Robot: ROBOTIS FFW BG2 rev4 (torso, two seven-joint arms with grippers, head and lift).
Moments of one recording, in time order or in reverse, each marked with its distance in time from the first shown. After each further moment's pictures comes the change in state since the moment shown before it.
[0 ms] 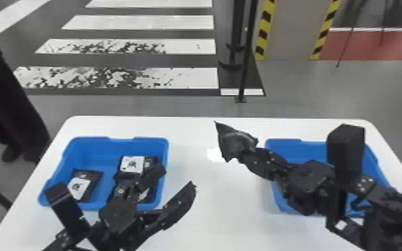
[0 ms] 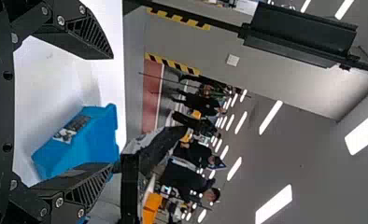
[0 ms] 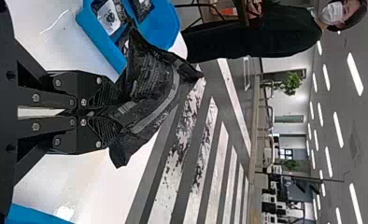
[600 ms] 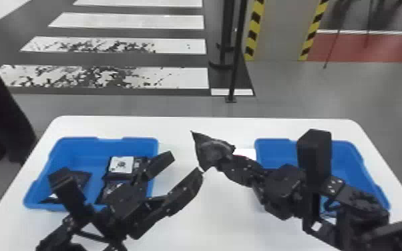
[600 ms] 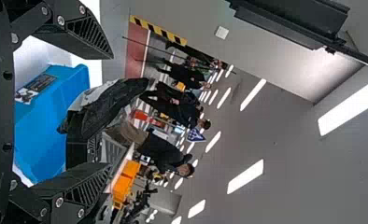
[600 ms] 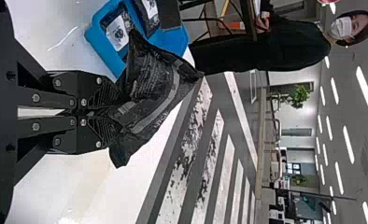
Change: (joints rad) left arm -0.097 0.009 -0.075 0.043 0.091 0.004 -0.012; right arm -0.012 -0.010 0.055 0.025 0.022 0.006 0.020
